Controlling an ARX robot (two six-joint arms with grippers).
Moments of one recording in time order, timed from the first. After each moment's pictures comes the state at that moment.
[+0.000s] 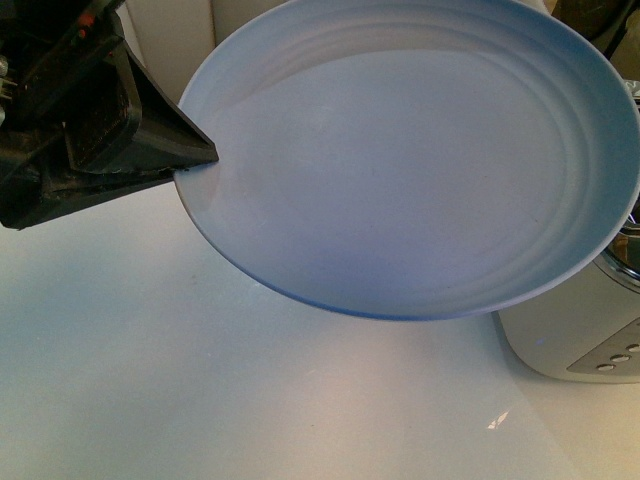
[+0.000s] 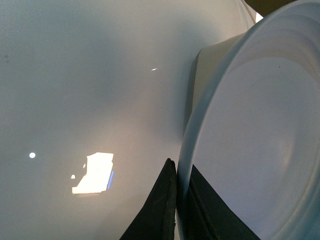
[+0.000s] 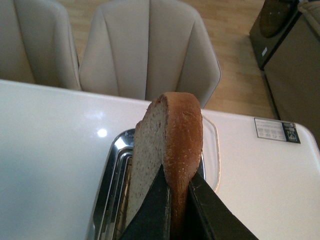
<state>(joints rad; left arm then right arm) -0.43 1.36 0.73 -0.14 0.26 -0.73 0.07 1.17 0.77 0.02 0.07 -0.13</state>
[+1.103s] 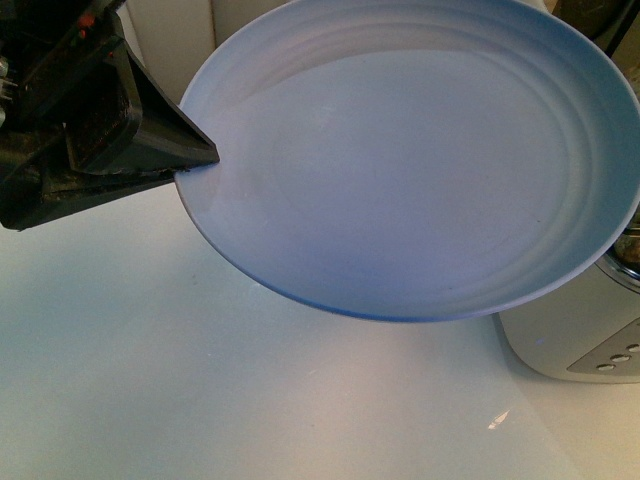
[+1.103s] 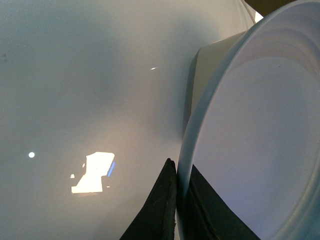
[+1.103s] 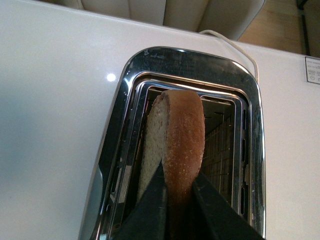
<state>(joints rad) -0.43 1.36 0.73 -0.14 0.26 -0.73 0.11 1.39 0.71 0.06 0.07 -0.13</state>
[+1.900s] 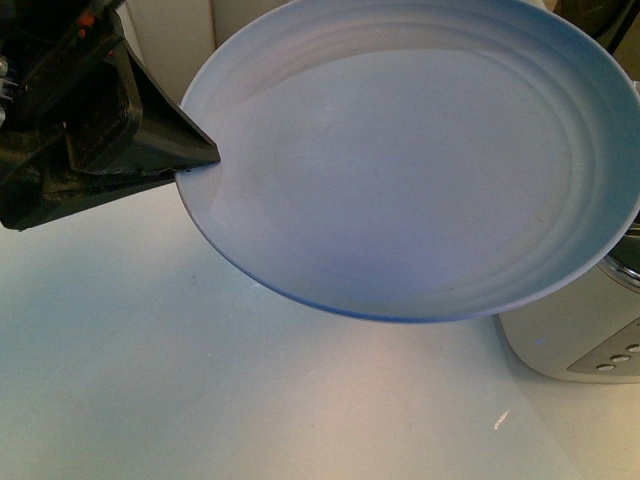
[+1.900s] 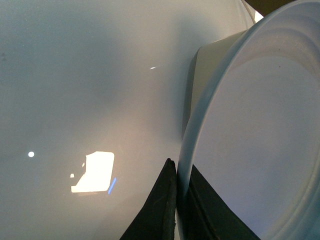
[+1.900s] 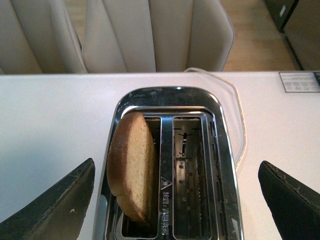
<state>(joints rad) -0.43 1.36 0.73 -0.14 0.27 -0.73 0.00 1.02 0.52 0.16 -0.01 0.03</state>
